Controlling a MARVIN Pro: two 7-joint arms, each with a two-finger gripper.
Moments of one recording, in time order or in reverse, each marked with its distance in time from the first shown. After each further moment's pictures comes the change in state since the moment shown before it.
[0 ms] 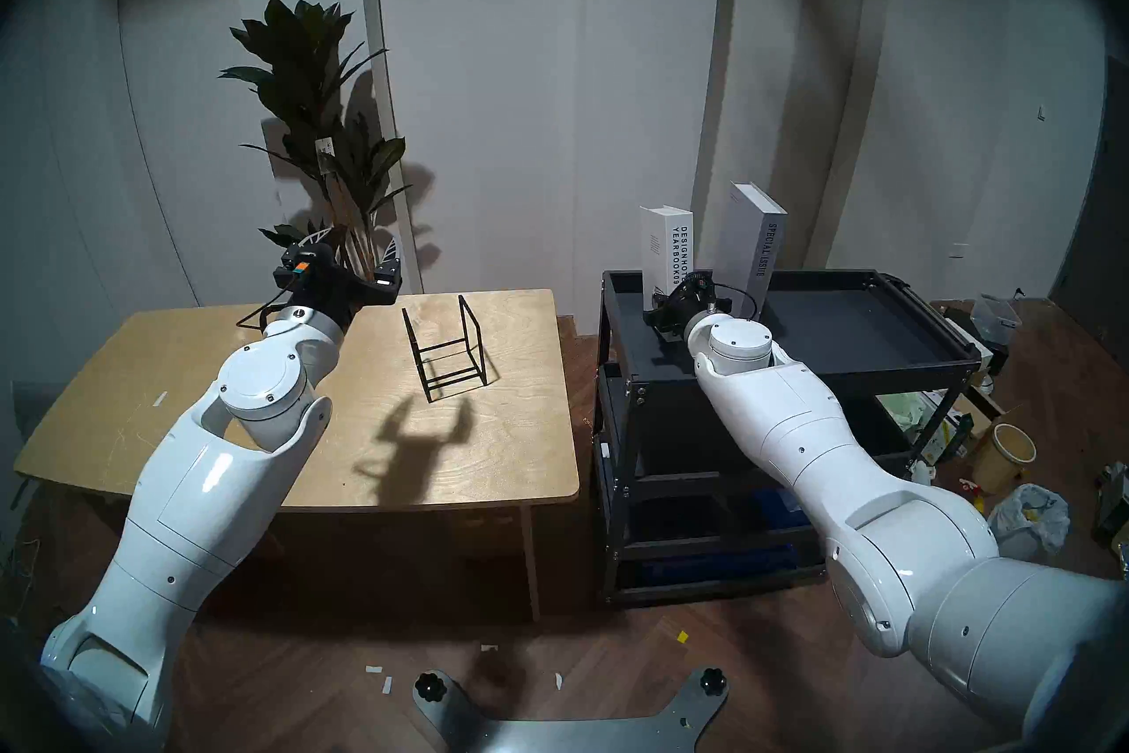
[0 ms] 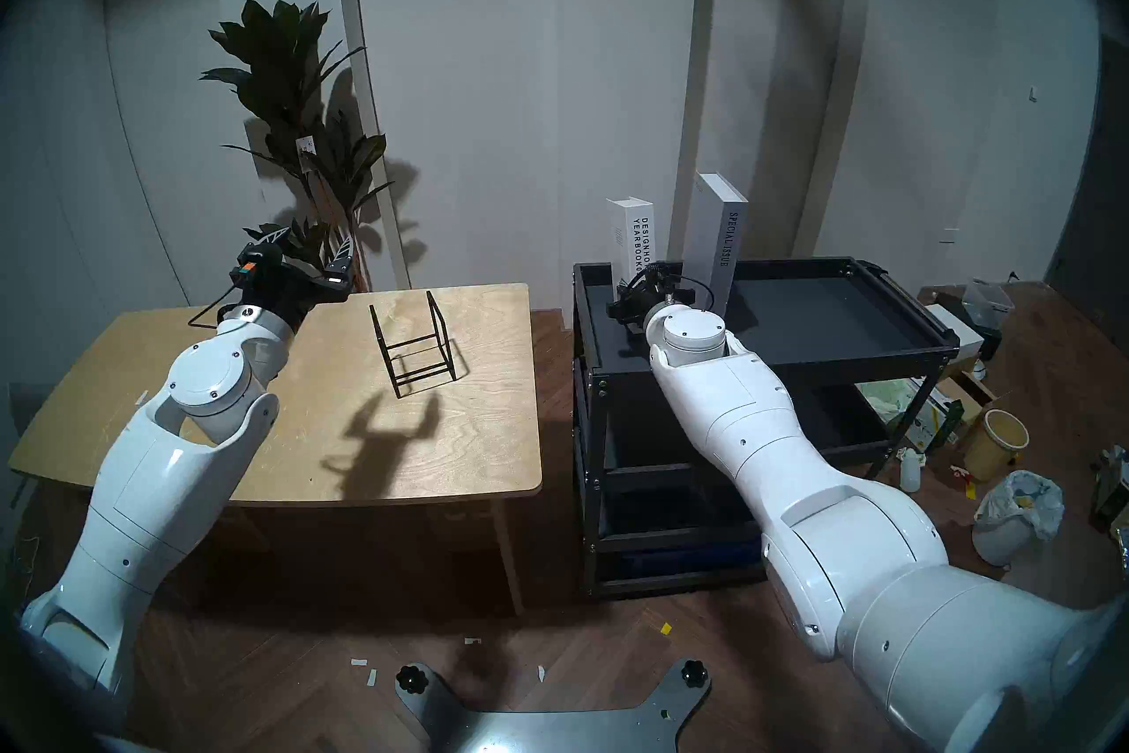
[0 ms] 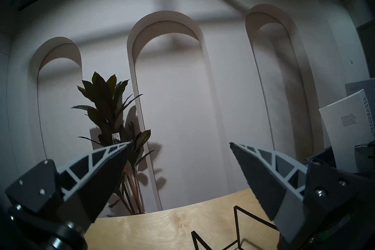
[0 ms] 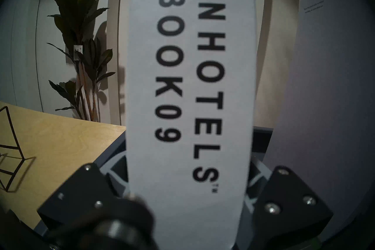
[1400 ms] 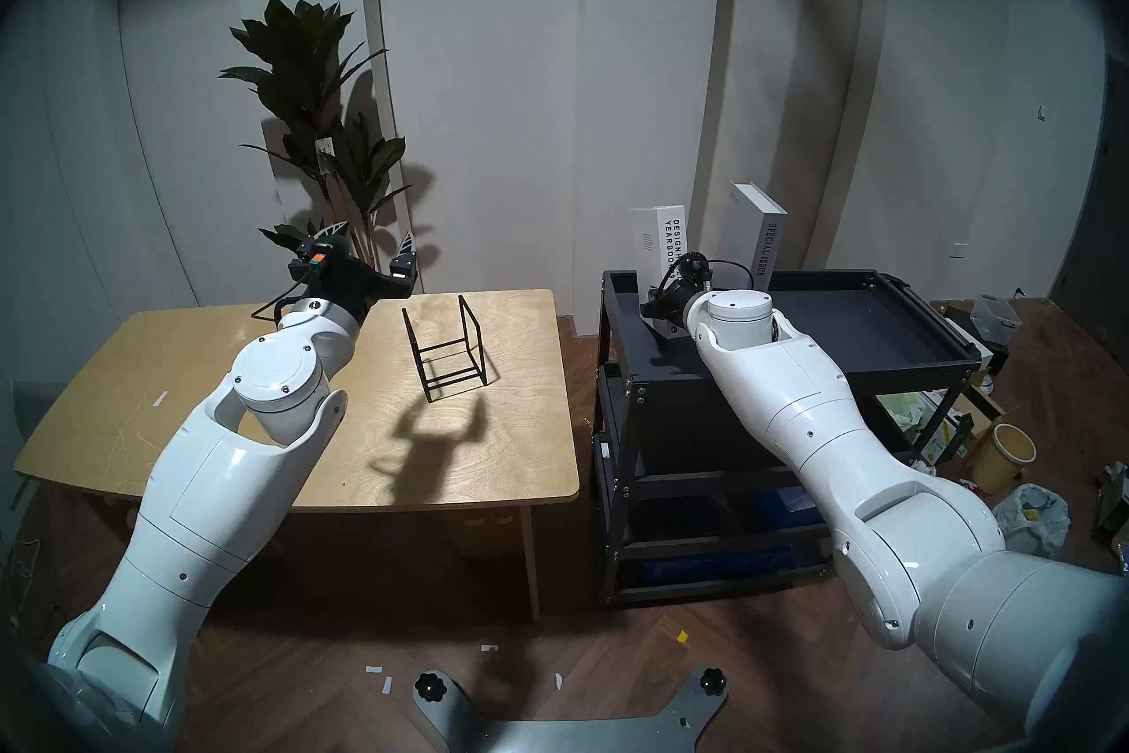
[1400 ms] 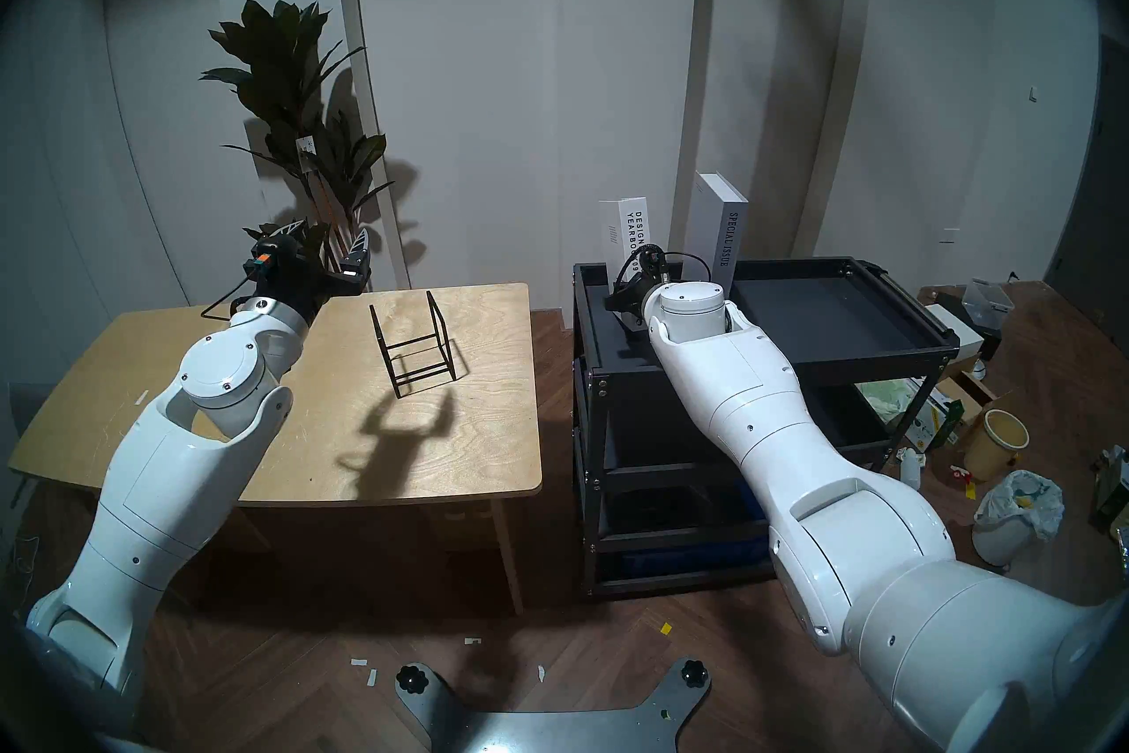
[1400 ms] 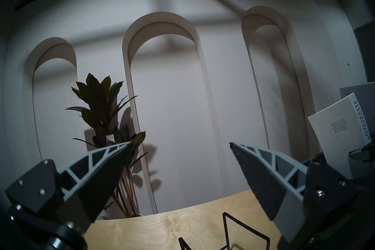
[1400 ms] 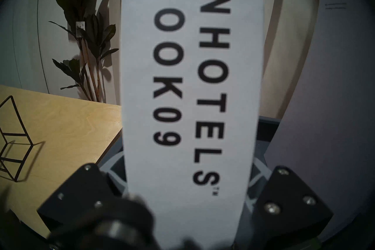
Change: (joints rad) left arm -0.023 -0.023 0.019 -0.024 0.016 0.032 0.004; right arm -0.009 0.021 0.005 -0.140 0.013 0.284 -0.022
